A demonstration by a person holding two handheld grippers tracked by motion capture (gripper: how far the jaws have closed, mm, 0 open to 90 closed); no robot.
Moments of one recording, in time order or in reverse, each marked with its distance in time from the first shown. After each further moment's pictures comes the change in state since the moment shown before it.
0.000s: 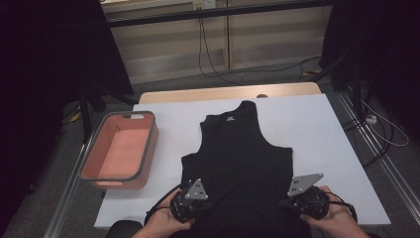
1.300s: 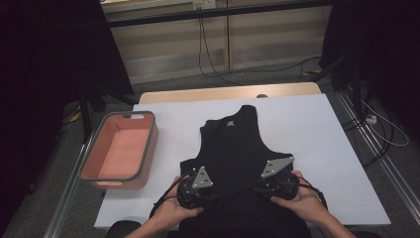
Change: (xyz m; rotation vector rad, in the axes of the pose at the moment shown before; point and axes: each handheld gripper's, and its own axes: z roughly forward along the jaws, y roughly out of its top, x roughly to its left) left arm 0.027 0.018 0.023 -0.079 0.087 0.028; right arm -0.020 0.053 0.047 -0.066 -0.037 0.029
